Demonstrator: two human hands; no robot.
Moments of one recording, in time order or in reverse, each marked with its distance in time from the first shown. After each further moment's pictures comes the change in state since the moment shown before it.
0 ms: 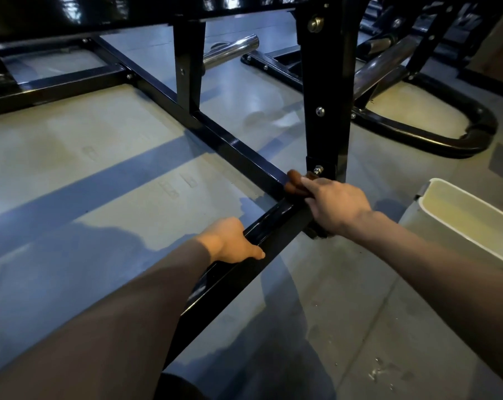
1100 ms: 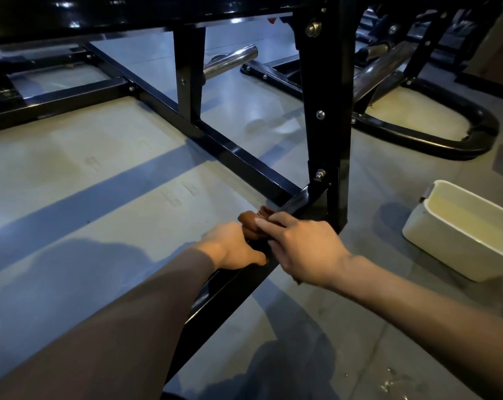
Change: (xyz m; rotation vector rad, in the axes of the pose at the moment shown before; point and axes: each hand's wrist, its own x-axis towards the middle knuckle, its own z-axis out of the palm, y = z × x) left_hand 0.008 -0.003 0.004 0.145 0.110 0.014; right_hand -0.051 -0.069 0.011 0.074 0.056 -0.330
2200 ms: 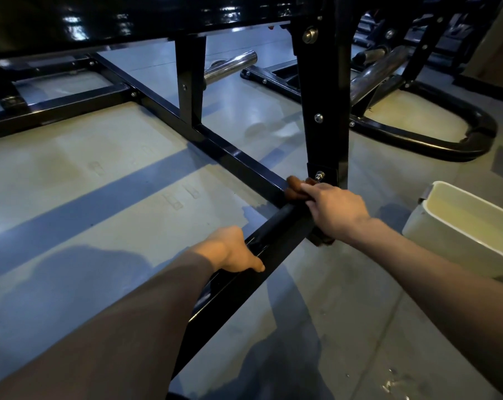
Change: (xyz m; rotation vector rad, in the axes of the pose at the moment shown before) left_hand -0.017 0.004 -0.008 -0.080 -0.095 -0.074; right_hand 0.026 0.070 -0.005 -0.014 0.014 0.423
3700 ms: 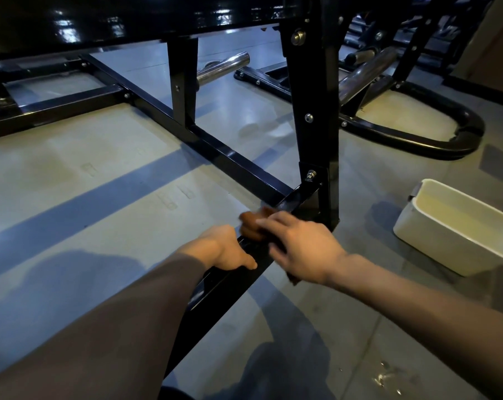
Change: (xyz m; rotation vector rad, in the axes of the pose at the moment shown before) left_hand -0.008 0.007 -0.002 0.056 0.028 -0.011; right_hand -0.058 -0.040 0.007 0.140 -0.071 -0.364
